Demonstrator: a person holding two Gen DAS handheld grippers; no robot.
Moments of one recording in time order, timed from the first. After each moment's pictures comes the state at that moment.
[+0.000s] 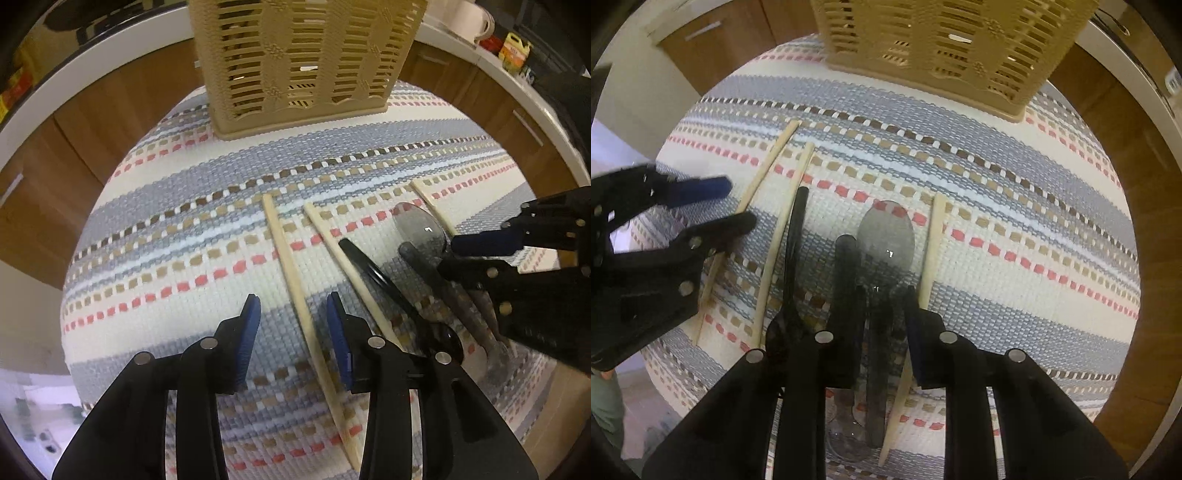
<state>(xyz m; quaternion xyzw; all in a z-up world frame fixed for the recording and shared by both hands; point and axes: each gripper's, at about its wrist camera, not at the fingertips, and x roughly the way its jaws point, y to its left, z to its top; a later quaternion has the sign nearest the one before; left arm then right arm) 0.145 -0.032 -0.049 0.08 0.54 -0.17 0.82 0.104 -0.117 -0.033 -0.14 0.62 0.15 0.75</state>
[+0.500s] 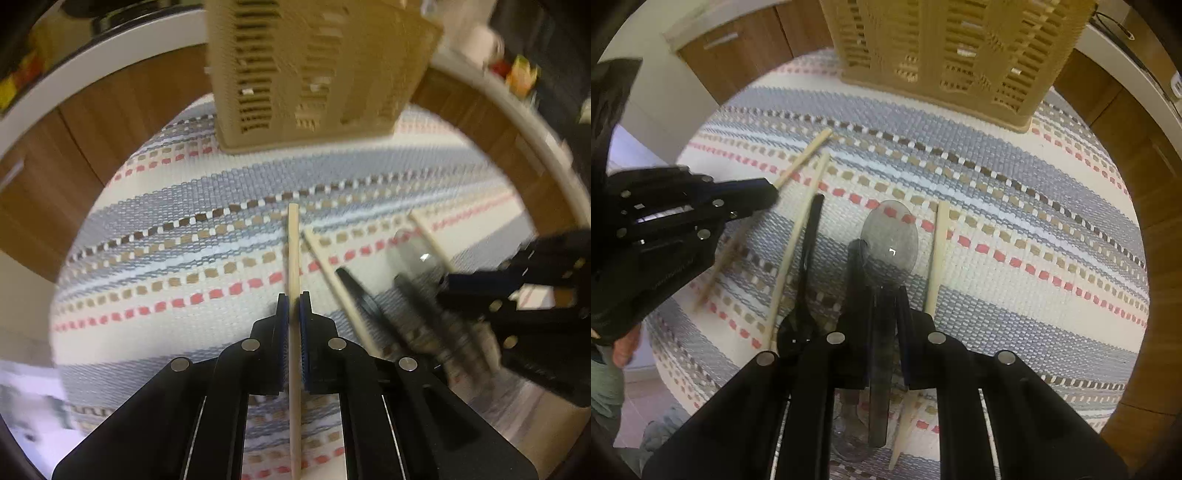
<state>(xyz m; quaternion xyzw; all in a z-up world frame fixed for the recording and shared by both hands) 0.156 -0.027 -0.043 0.01 0.52 -0.17 0.84 0.090 -0.130 -0.021 -0.11 0.60 0.19 0.77</state>
